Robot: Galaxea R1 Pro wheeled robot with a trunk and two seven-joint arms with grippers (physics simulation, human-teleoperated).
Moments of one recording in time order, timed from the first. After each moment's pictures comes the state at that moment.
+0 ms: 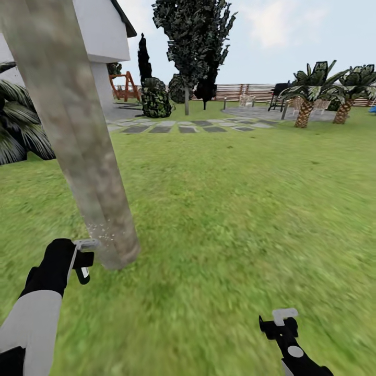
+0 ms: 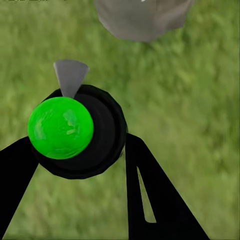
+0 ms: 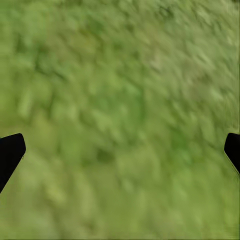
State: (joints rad) left arm -0.81 0.14 0.36 -0.90 -0.42 0.99 -0.22; right arm -0.49 -0.12 0.09 -0.29 0.07 -0.27 -0.16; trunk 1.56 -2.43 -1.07
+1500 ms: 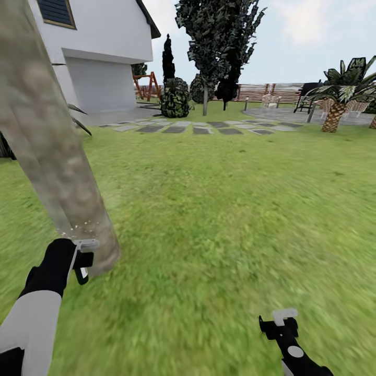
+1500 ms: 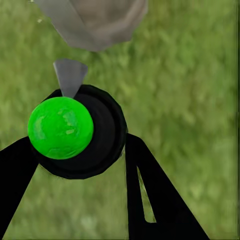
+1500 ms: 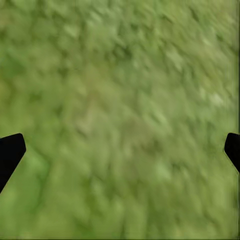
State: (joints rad) left arm -0.80 0.15 0.34 -0.90 -0.42 0.99 -0.22; right arm -0.49 -0.12 0.09 -0.29 0.07 -0.27 -0.16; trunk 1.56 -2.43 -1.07
